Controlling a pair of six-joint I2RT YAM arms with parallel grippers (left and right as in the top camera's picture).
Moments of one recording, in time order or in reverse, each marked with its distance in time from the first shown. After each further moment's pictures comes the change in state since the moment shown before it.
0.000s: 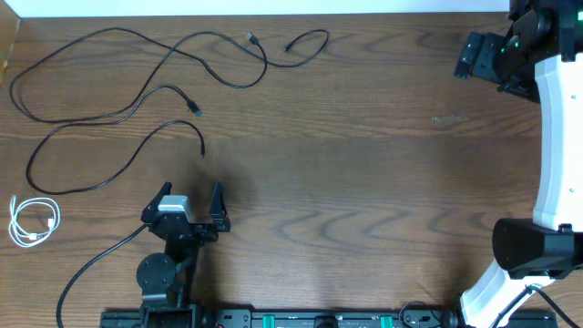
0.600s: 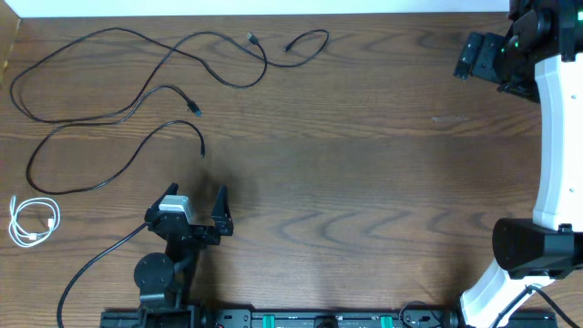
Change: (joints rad) left arm 0.019 0.001 0.033 -0.047 0.072 -0.054; right arm 0.000 0.000 0.000 0.000 0.000 0.000
